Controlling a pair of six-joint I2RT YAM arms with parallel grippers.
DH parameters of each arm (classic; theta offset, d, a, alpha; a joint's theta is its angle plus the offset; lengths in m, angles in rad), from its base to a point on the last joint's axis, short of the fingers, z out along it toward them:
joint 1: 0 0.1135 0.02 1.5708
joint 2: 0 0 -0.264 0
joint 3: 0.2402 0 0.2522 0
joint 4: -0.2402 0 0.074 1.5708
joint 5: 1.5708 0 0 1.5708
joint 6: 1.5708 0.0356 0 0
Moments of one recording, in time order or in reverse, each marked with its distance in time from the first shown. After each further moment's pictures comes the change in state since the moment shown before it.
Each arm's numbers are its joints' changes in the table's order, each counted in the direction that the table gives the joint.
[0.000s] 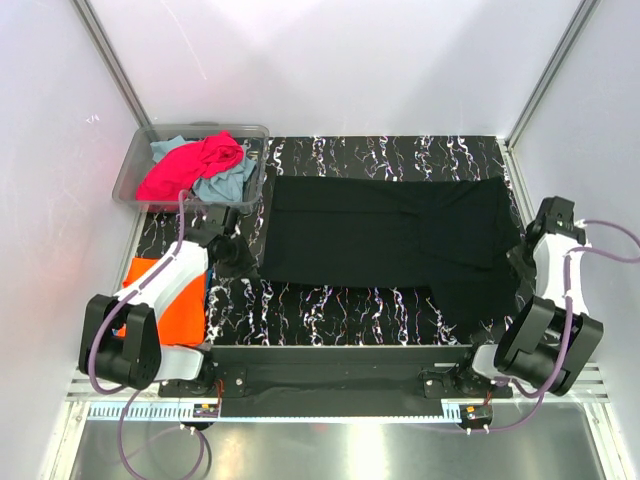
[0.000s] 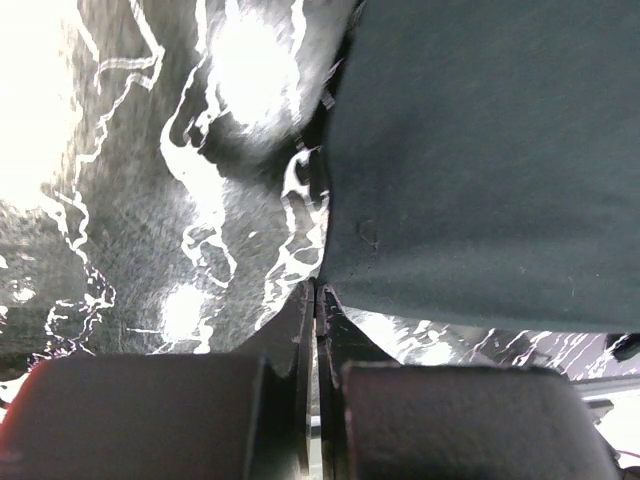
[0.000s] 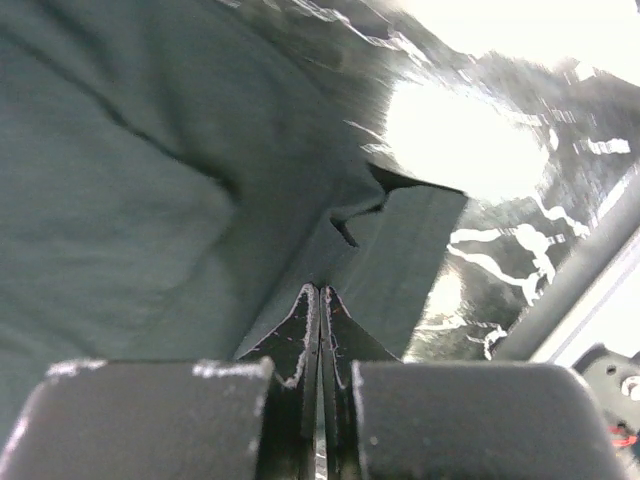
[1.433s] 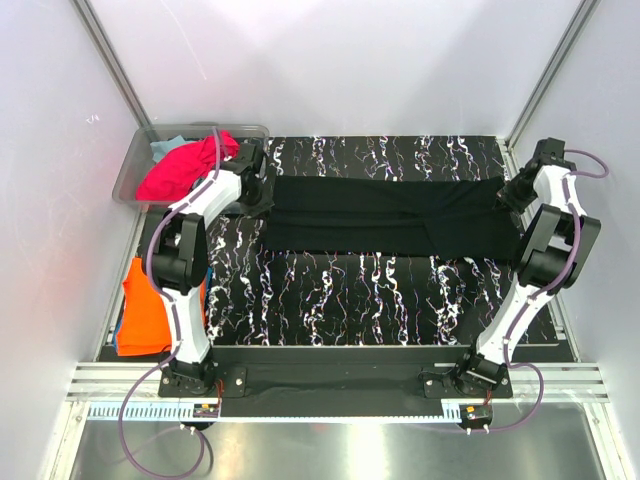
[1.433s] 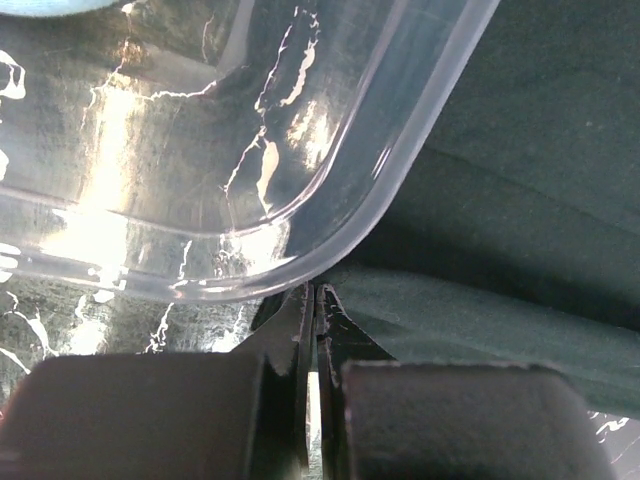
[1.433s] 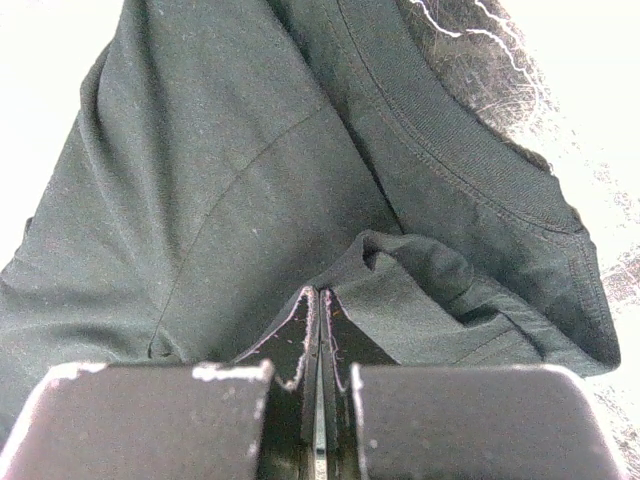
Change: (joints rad) left arm 0.008 -0.666 0.741 -0.082 -0.182 0.053; right arm 0.079 -0.733 0.711 0.106 -0.324 -0.248
